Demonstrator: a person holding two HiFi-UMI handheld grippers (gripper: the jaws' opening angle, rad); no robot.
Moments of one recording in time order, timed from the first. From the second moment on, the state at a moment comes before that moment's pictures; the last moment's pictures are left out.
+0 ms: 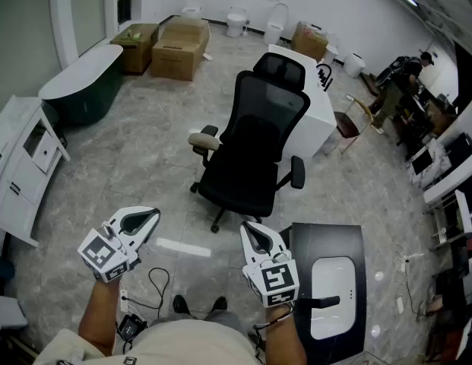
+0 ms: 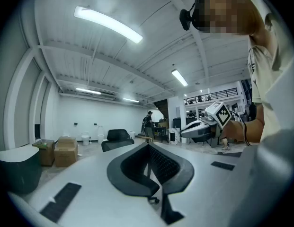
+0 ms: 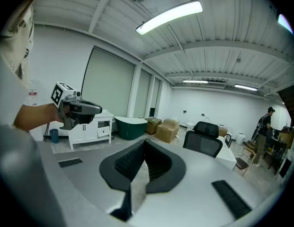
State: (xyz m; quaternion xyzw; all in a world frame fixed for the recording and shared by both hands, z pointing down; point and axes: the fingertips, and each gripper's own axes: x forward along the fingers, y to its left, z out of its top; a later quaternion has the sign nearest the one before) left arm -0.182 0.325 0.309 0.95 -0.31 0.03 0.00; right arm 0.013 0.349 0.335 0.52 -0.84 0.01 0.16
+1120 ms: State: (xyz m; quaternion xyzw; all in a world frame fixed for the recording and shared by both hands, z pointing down) left arm -0.210 0.275 0.331 0.95 -0.32 0.03 0.02; right arm -0.019 0.279 0.357 0.49 -0.86 0.03 0.14
